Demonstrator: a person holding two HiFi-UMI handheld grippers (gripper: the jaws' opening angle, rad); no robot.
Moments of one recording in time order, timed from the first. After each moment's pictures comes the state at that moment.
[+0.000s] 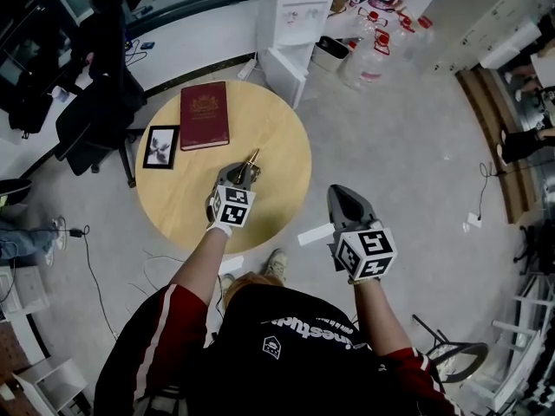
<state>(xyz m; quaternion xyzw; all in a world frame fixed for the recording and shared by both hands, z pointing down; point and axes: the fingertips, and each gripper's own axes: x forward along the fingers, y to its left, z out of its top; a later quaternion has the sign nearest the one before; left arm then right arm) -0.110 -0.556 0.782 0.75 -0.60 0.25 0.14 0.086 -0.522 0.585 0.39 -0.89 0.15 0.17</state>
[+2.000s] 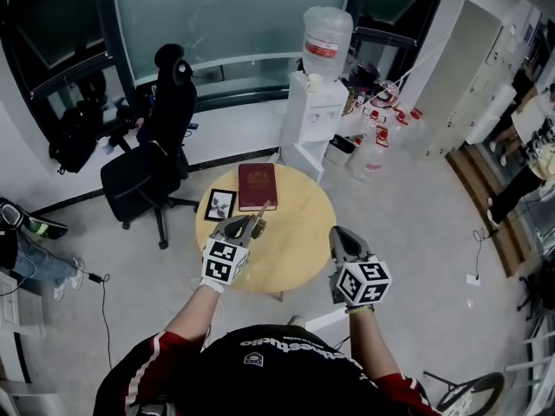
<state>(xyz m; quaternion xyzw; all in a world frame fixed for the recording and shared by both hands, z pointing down) -0.233 -0.394 0.513 0.79 -0.59 0.11 0.07 -0.028 -0.409 0.439 0.40 -0.91 0.11 0.07</state>
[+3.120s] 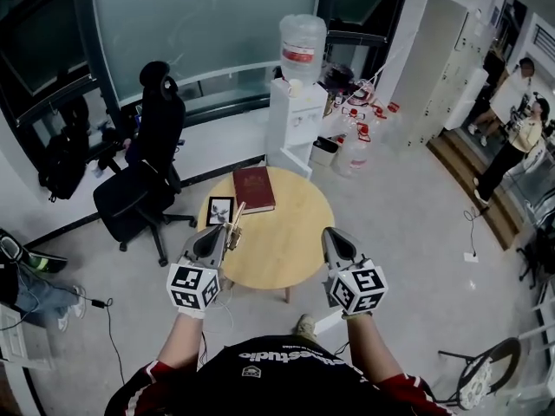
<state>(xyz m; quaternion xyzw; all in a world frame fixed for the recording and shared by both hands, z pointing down) -0.301 -0.285 0.430 0.80 -0.60 0.01 0.04 -0.065 -0.325 0.396 0.43 -0.90 0.05 0.04</state>
